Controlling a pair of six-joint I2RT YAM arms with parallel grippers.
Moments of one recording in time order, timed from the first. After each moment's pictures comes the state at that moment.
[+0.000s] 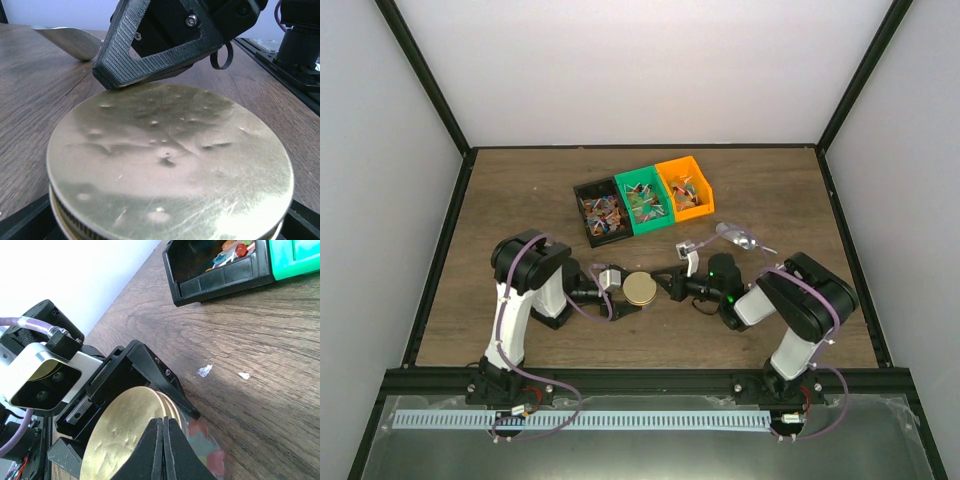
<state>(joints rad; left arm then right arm) -0.49 2.24 0.41 1.56 0.99 0.13 0.59 1.68 0.31 1.07 -0.57 0.56</state>
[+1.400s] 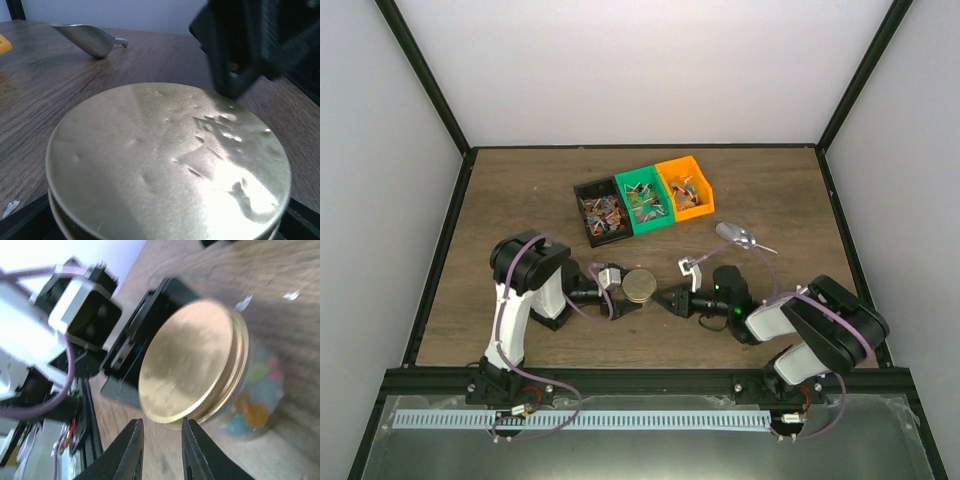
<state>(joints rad) -0.49 2.23 0.39 1.56 0.93 0.12 0.64 1.51 0.17 1.00 -0.66 0.70</state>
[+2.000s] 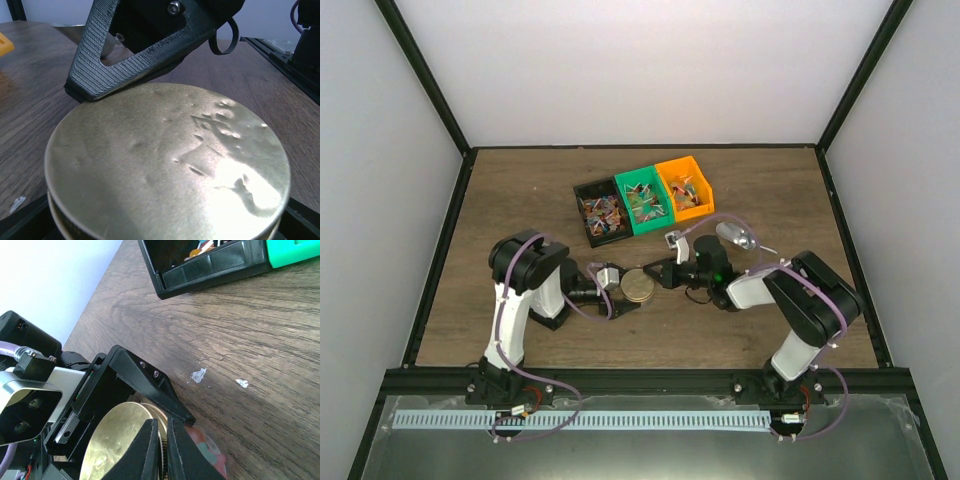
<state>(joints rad) -0.48 2.23 0.39 1.56 0.95 0.12 0.60 1.66 0.50 0.71 -0.57 0.57</state>
